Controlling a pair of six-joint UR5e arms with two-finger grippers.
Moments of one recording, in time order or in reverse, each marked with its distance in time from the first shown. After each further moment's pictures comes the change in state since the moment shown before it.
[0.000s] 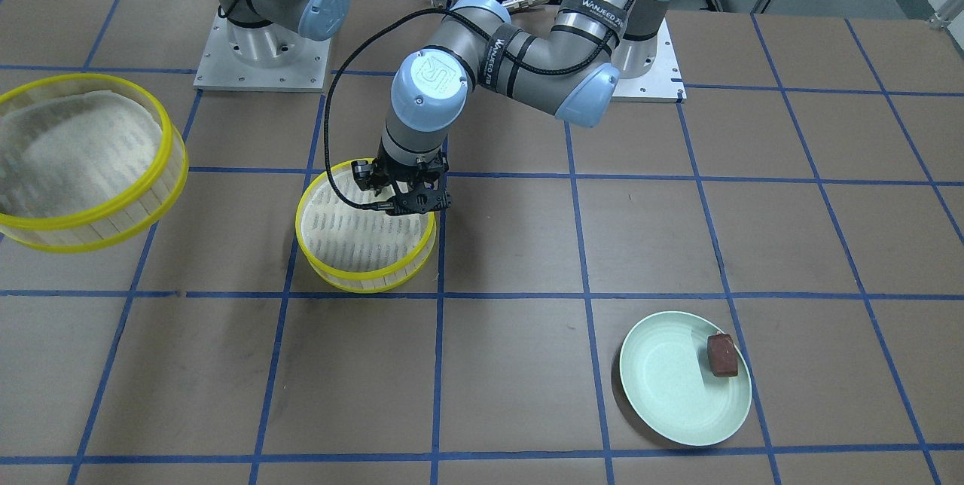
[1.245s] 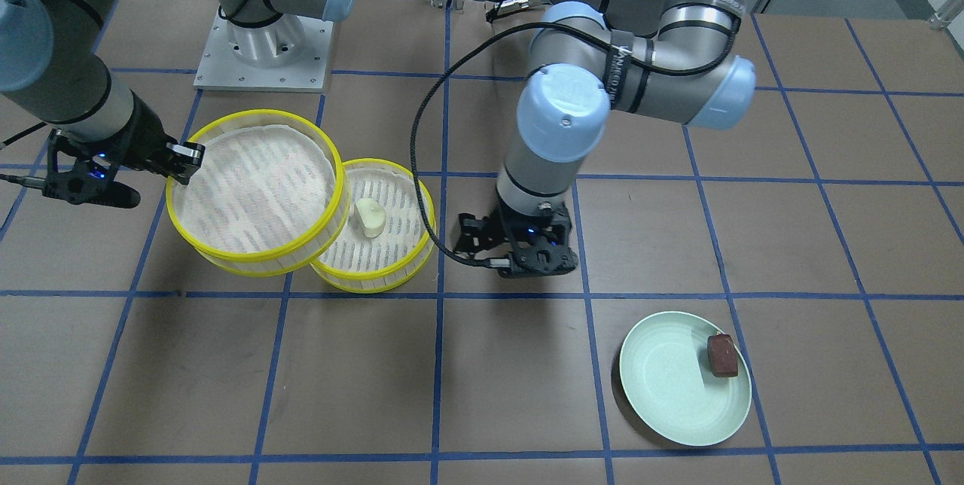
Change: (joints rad) left arm 0.292 0.052 0.094 -0.042 0.212 0.425; right arm 0.317 0.014 0.162 -0.014 0.075 0.436
